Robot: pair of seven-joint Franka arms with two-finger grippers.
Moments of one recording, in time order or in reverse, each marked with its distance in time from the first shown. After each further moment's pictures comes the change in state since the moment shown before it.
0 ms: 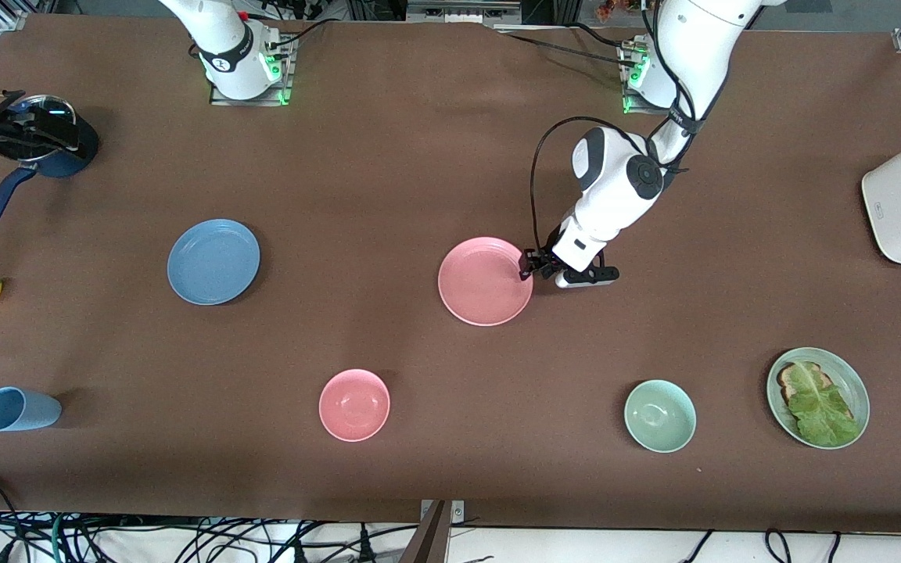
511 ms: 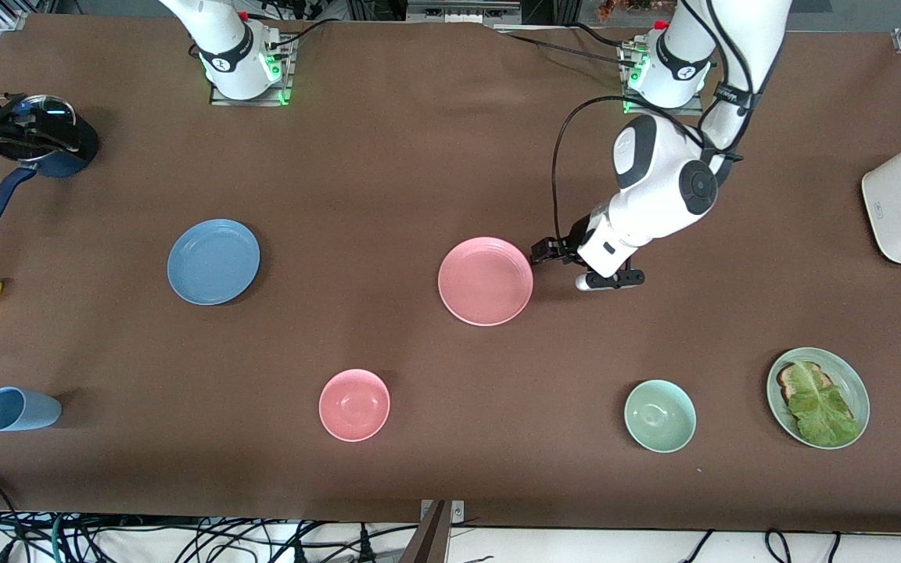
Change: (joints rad) left arm 0.003 -0.163 0.146 0.153 0.114 -0.553 -0.043; right arm 0.000 0.012 0.000 -0.005 -0.012 -0.003 0.000
